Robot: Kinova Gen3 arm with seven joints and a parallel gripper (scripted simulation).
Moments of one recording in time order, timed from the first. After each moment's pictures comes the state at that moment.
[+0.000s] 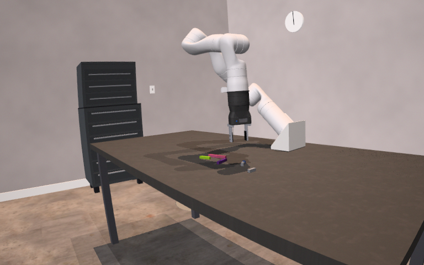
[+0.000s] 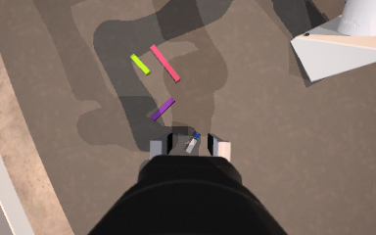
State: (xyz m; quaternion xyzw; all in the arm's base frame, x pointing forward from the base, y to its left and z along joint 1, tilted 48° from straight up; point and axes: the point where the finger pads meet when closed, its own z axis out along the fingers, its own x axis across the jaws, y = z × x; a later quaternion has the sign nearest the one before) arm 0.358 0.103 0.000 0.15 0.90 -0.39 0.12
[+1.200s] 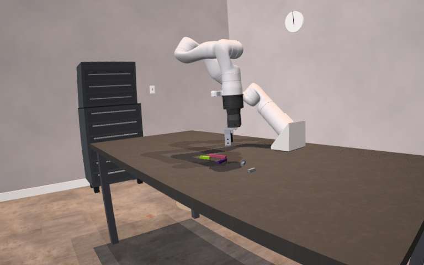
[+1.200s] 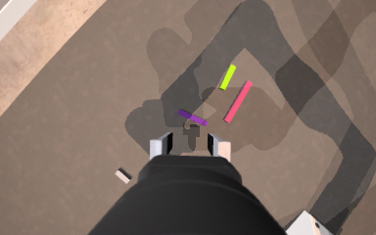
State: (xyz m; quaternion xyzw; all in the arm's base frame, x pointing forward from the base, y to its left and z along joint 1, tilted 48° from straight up) arm 0.374 0.069 0.023 -0.37 0.83 -0.39 -0.13
